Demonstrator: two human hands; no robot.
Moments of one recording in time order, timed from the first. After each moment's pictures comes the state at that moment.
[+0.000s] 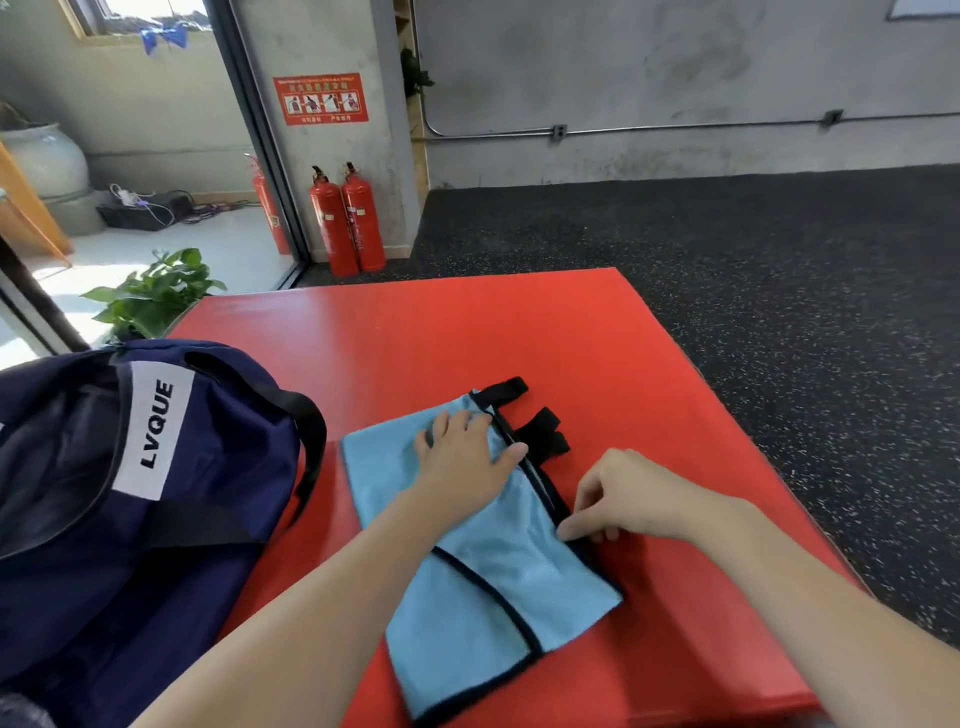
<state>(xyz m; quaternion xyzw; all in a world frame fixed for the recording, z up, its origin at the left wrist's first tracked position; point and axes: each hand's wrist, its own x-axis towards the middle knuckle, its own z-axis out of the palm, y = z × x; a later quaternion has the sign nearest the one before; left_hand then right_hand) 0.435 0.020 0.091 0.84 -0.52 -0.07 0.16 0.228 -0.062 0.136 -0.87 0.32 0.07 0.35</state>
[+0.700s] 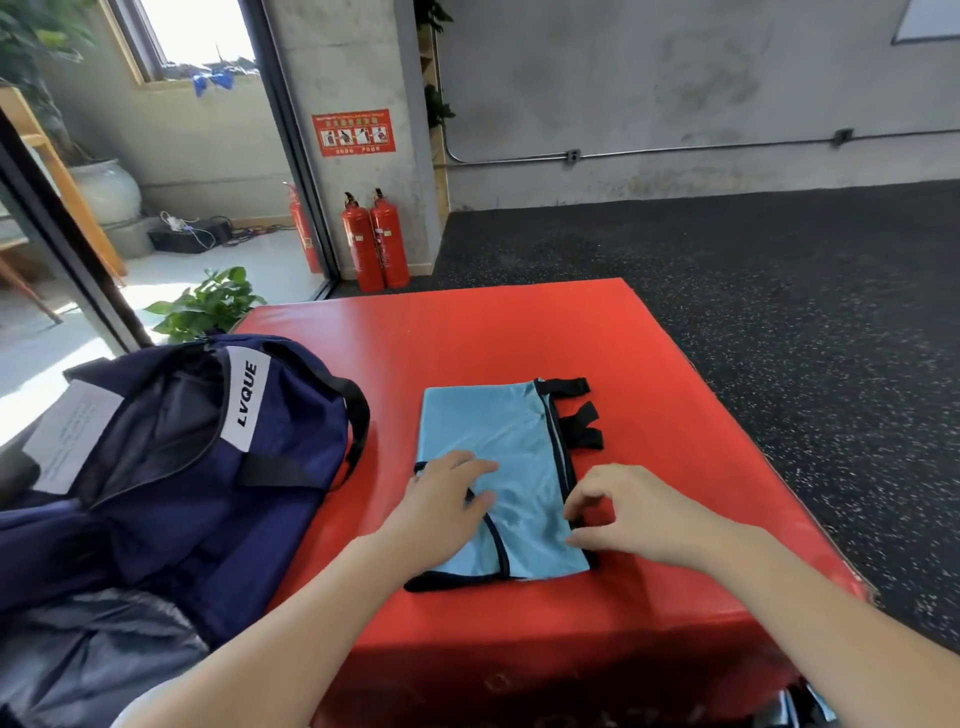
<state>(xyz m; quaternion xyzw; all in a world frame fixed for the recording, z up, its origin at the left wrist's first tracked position) 0.422 0.146 0.106 0.78 -0.58 -0.13 0.21 0.185 0.010 0.137 -0.93 0.23 -0.06 0.29</state>
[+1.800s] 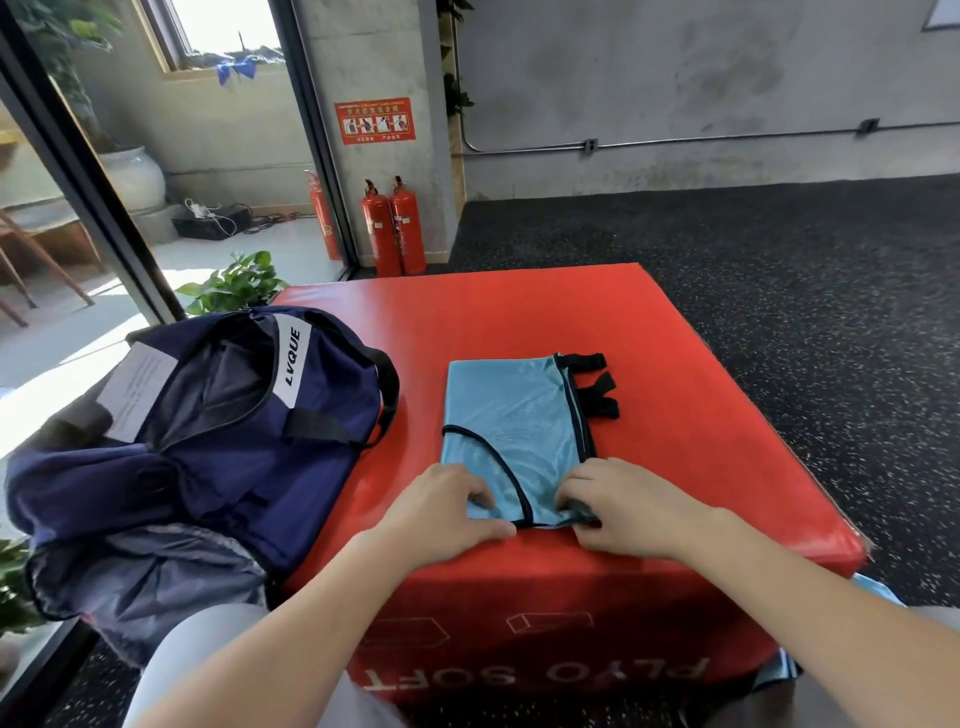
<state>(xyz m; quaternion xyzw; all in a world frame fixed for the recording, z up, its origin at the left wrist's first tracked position) 0.410 0.211 0.114 0.77 -0.60 -0.10 0.18 0.196 0.049 0.110 -0.99 0.10 -0.05 0.04</state>
